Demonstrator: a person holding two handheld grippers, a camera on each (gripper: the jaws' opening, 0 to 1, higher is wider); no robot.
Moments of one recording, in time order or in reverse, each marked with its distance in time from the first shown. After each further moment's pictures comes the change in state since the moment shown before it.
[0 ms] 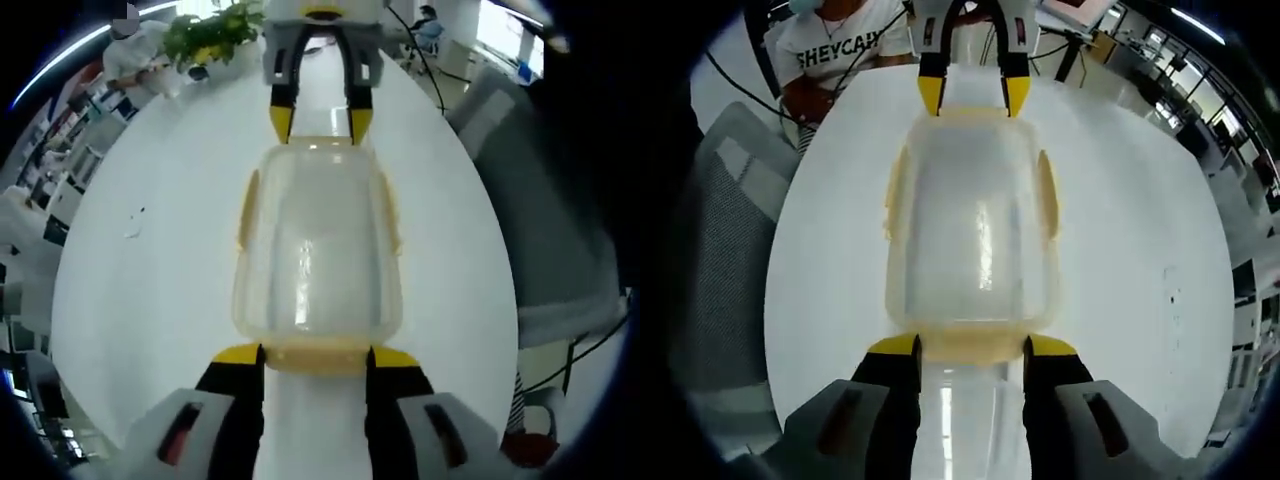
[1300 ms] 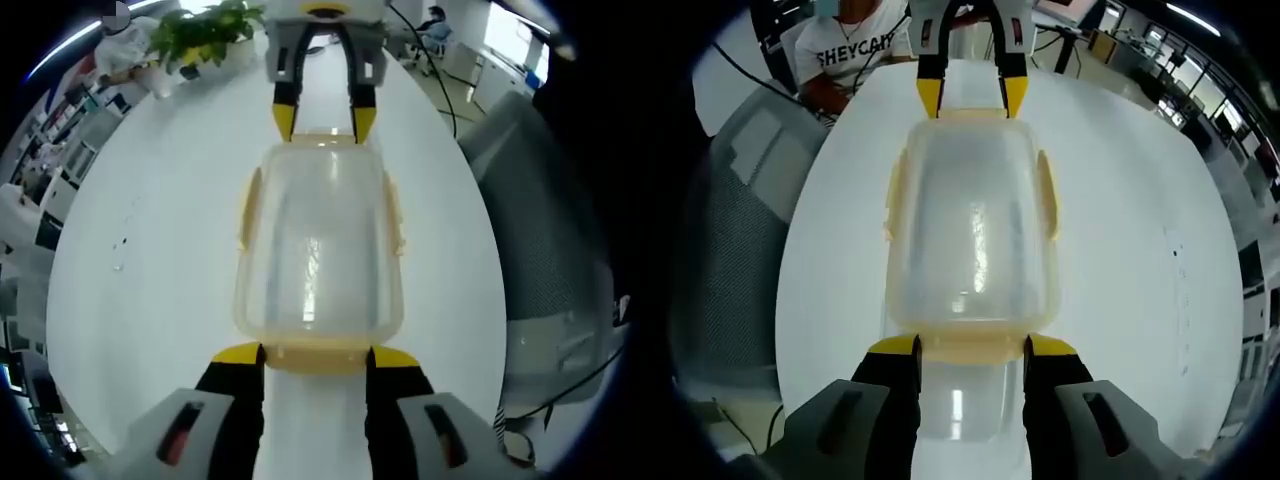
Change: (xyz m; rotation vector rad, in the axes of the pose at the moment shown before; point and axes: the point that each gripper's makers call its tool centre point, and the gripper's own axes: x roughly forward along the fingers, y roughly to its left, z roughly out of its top) left arm 0.029 -0.012 0.078 -0.033 0.027 -0.025; right arm -0.031 0.008 -0.078 0.017 -0.027 0.045
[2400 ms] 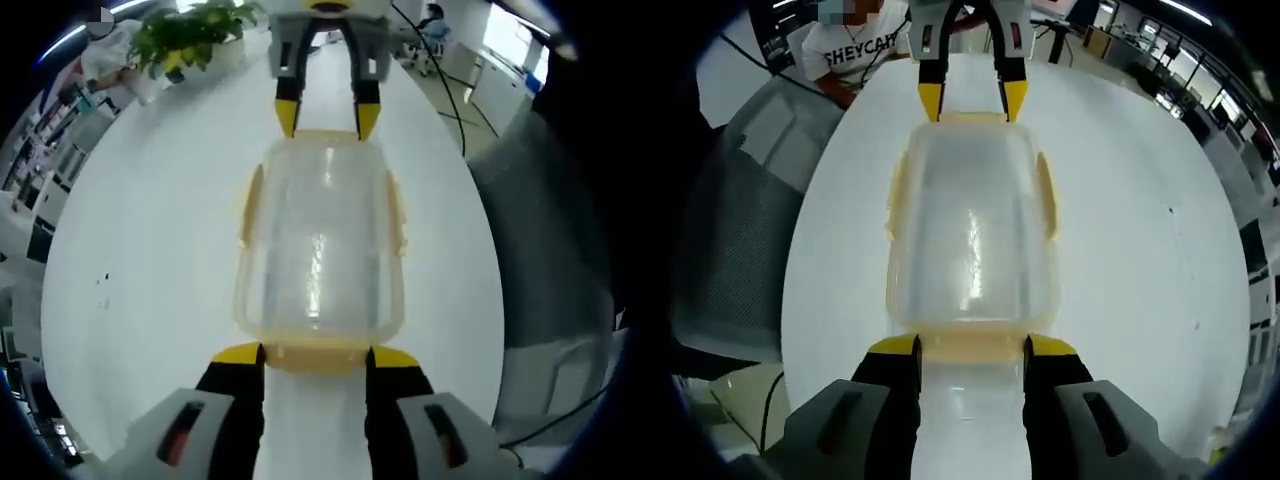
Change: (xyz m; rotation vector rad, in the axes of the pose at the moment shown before) left arm 0.032 -0.007 0.060 0.002 0.009 -0.027; right arm -0.022 0.007 -0.064 0.026 -0.003 0.014
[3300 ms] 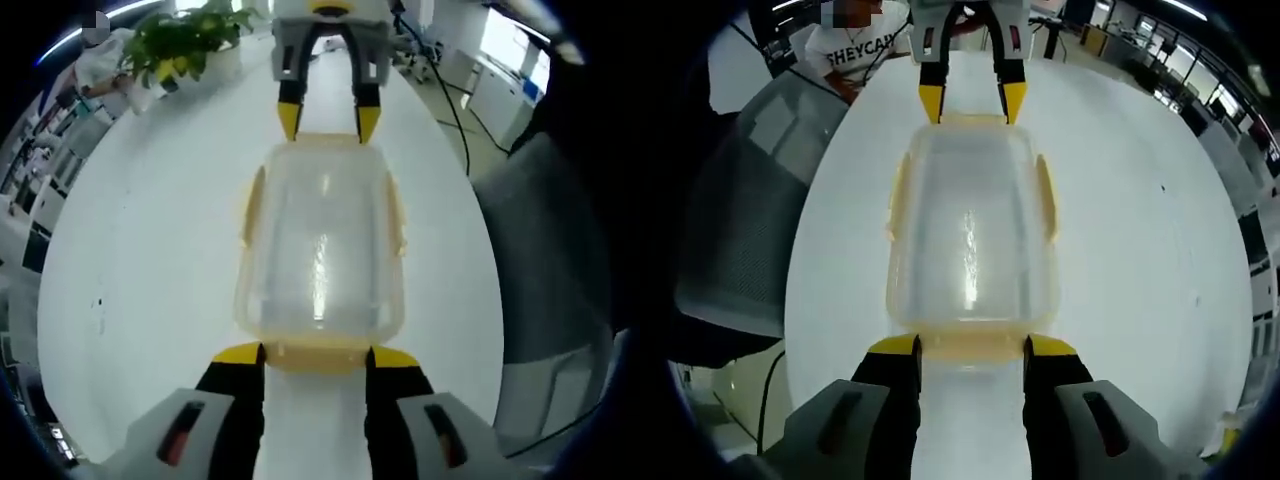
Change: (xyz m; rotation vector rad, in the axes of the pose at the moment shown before) left arm 0.014 -0.004 0.035 -0.001 -0.034 -0.017; right arm -0.015 0.003 -0.035 0.019 -0.004 0.012
